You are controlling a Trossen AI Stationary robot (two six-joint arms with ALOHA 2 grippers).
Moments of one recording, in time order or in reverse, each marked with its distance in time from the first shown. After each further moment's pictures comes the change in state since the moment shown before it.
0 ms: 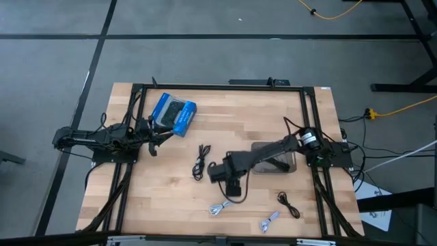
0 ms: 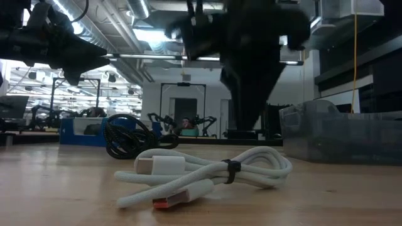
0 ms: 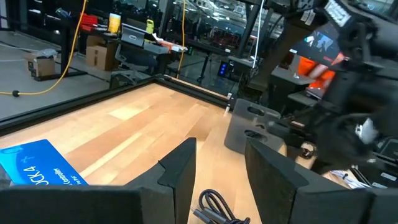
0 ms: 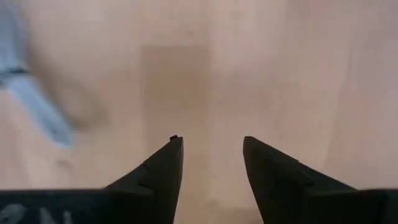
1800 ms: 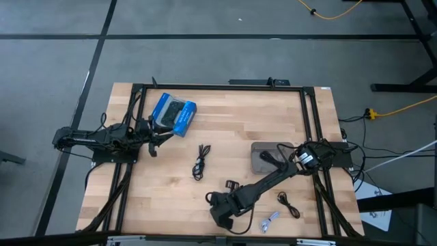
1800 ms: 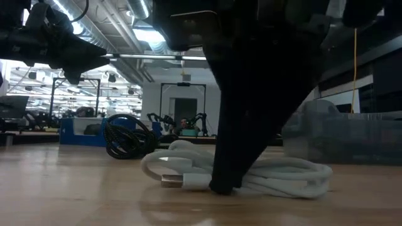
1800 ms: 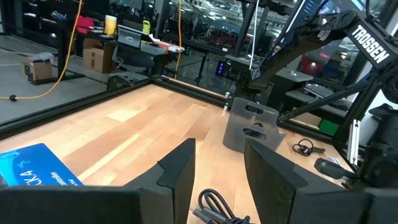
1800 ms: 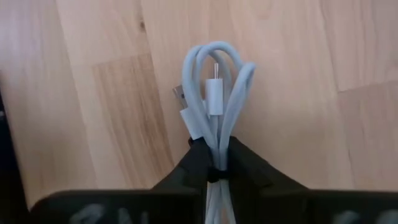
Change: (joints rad) left arm 0.000 0.000 0.000 -0.001 0.012 0.025; right arm 0.241 0.147 0.044 0.285 0.107 0.426
